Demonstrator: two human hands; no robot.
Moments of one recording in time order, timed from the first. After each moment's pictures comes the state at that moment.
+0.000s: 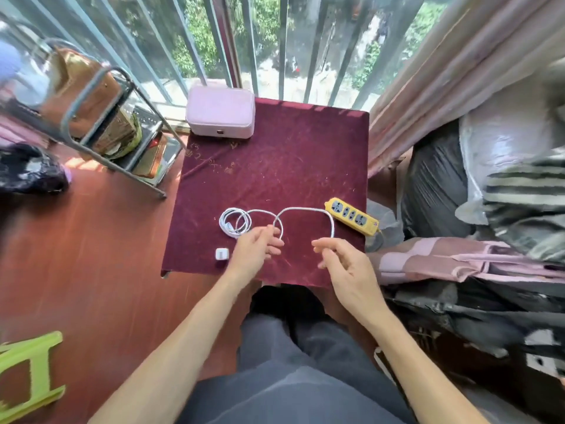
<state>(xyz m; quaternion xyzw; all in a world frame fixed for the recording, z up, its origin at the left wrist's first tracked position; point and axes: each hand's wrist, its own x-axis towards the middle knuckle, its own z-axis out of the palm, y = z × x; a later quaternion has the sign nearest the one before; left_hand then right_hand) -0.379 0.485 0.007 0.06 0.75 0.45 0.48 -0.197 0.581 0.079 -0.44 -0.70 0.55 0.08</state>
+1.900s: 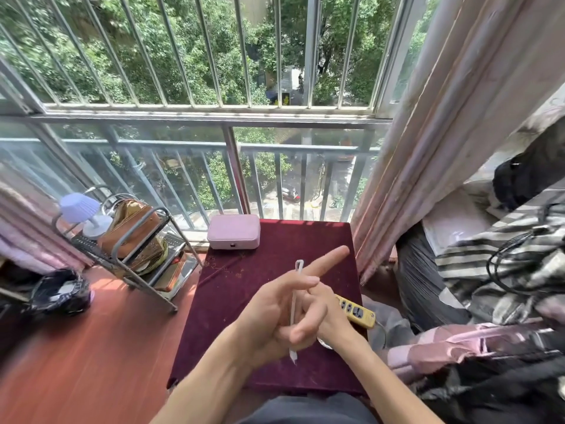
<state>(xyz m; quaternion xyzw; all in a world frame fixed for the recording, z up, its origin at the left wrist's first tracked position) -0.332 0.496 0.283 0.21 0.29 0.58 0.73 -0.254 0.600 0.149 -0.32 -0.79 0.51 0.12</state>
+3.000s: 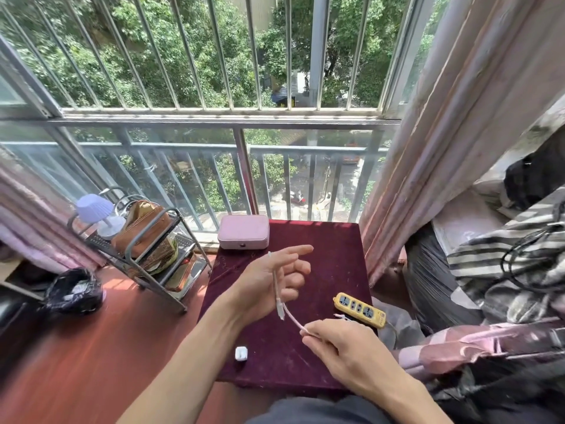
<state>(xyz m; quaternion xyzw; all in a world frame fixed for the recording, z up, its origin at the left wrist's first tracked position) -0.394 0.505 0.238 0.13 0.44 0.60 0.65 -0.188 0.557 0.187 -0.20 -0.92 0.32 0.08</state>
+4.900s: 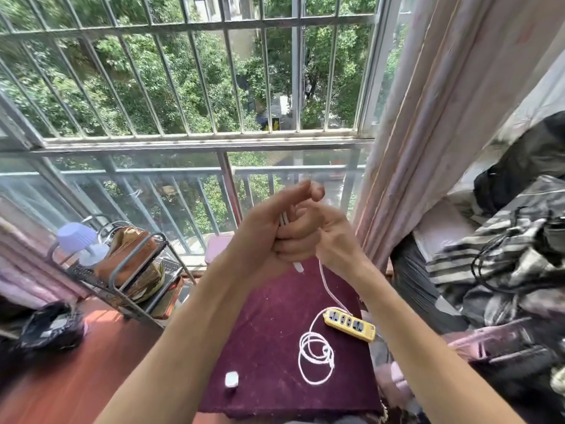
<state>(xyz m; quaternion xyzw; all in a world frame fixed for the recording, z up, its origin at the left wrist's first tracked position) -0.369 0.544 0.368 0.36 0.22 0.61 0.67 -0.279 0.653 0.289 -0.15 -0.68 0.63 0.33</state>
